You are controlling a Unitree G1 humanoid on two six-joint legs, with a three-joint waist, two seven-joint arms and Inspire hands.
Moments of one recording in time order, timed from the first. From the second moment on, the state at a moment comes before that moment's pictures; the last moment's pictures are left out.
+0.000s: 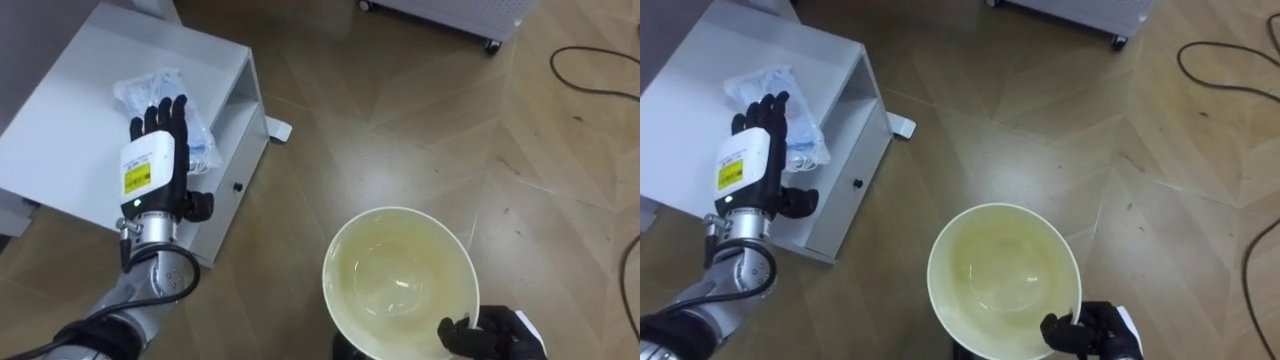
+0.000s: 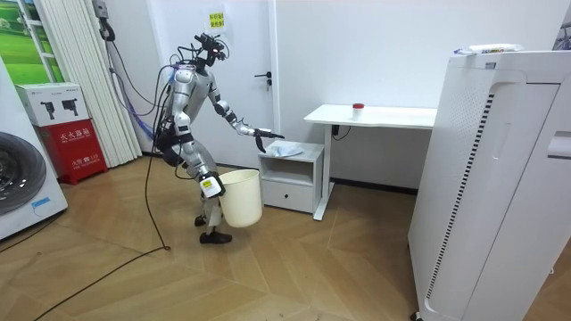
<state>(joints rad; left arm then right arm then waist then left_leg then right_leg) -0.75 0.34 -0.34 1.16 0.59 -0.18 0.73 -0.27 -0.35 0.33 1.08 0.45 -0.19 -0.06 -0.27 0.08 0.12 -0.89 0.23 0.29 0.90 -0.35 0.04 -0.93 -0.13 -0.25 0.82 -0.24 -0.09</state>
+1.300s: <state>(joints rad) -0.76 0.40 -0.37 1.25 0.71 -0.10 0.76 -0.26 -0.35 0.33 0.98 0.56 -0.16 -0.05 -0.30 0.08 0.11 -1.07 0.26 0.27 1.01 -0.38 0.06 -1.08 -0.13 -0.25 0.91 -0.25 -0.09</state>
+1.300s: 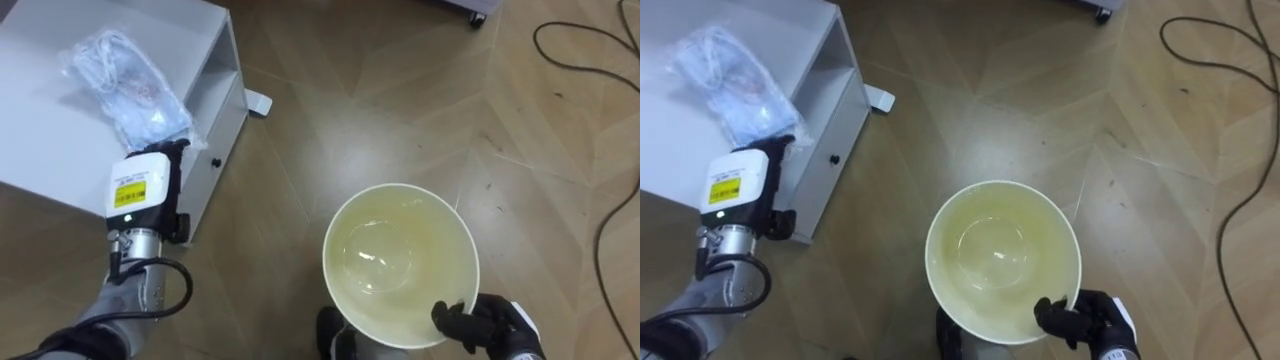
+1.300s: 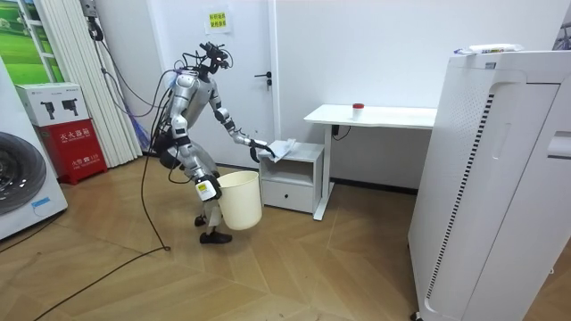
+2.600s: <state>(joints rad) -0.73 0.39 -0.40 1.22 0.57 -0.13 0.72 -0.27 -0.33 0.34 0.99 0.56 -0.17 -0.11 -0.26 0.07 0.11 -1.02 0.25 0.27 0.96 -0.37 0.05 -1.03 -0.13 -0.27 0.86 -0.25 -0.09</state>
